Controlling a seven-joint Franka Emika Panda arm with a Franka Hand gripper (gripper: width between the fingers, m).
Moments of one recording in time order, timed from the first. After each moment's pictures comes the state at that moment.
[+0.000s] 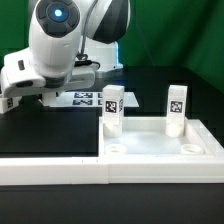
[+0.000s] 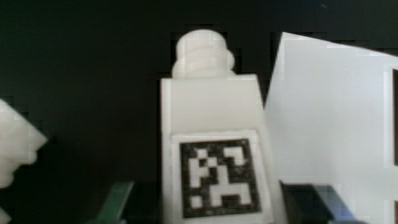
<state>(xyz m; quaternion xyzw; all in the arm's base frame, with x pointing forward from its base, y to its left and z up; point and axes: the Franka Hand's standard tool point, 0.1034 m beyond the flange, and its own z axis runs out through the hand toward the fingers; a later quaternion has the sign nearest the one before) 0.343 -0.130 0.015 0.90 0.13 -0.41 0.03</state>
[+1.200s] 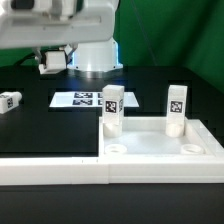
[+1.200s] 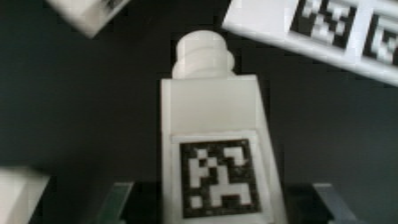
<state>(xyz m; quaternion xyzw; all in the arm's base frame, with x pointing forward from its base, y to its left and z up) 0.525 -0.110 0.136 0.96 0.18 -0.21 0.03</state>
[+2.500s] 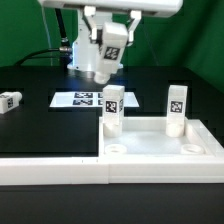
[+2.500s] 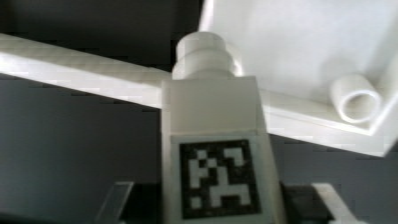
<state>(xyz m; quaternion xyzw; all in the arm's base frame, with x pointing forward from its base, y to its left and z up) 0.631 -0.025 0.176 0.98 0.09 0.20 0.04</state>
